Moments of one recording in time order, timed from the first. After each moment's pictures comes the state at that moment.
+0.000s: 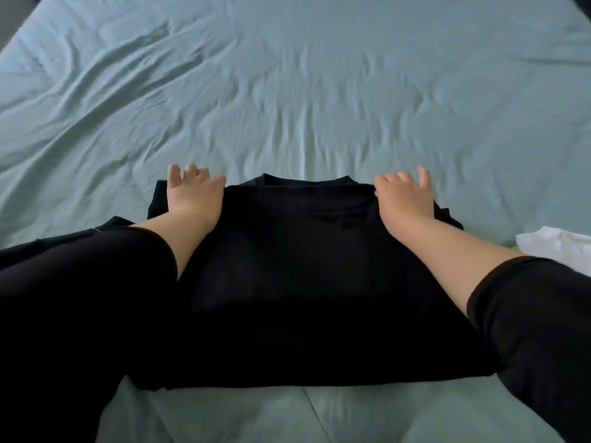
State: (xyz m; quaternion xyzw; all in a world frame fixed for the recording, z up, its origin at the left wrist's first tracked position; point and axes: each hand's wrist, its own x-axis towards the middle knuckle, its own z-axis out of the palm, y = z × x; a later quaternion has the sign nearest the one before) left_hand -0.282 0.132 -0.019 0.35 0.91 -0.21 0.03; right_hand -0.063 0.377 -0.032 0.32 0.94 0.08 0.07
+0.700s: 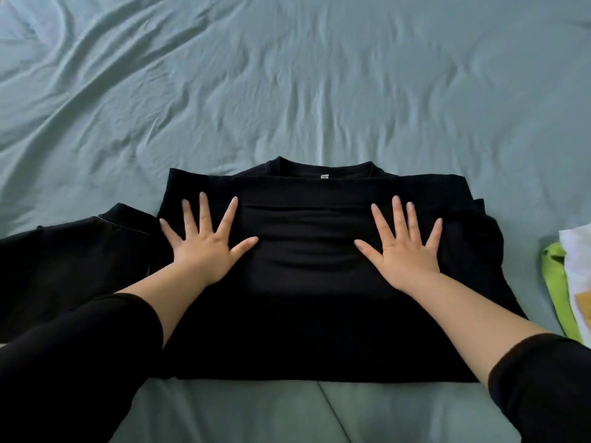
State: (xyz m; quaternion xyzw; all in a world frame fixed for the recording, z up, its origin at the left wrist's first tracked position) left_hand -0.245 0.066 -0.089 0.27 0.93 -0.08 0.22; right_hand -0.018 0.315 -0.095 0.35 0.91 -0.08 0.20
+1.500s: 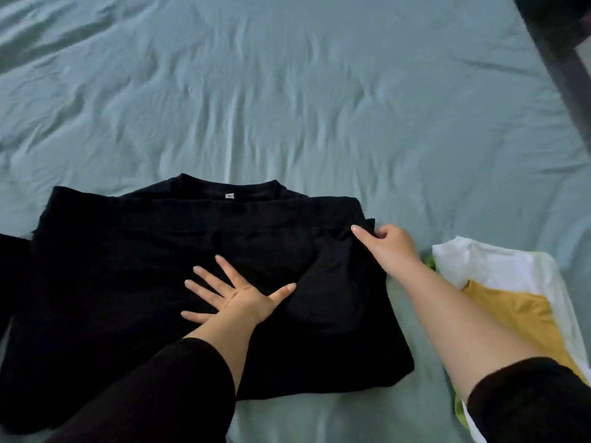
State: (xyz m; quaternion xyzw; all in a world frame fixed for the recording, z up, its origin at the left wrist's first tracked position) left_hand -0.076 0.224 -0.061 -0.03 0.84 0.06 0.54; right_hand 0.043 0.431 -0.036 0.58 0.74 -0.34 0.05
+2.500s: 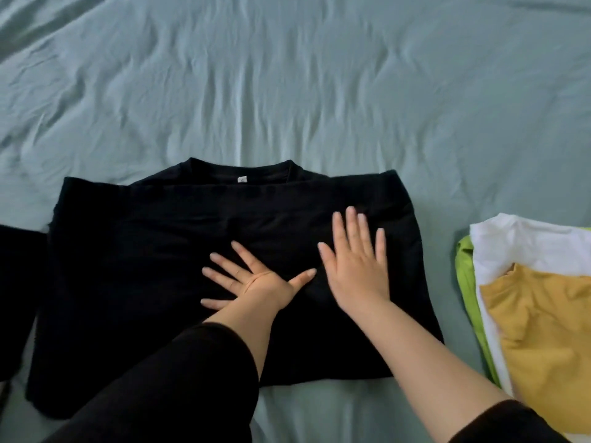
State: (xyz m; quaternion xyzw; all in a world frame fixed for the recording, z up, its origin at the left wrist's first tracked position) left_hand -0.072 0.238 -0.078 -0.04 0.88 0.01 0.48; right_hand 0.035 0.332 -0.094 0.35 0.92 -0.12 0.09
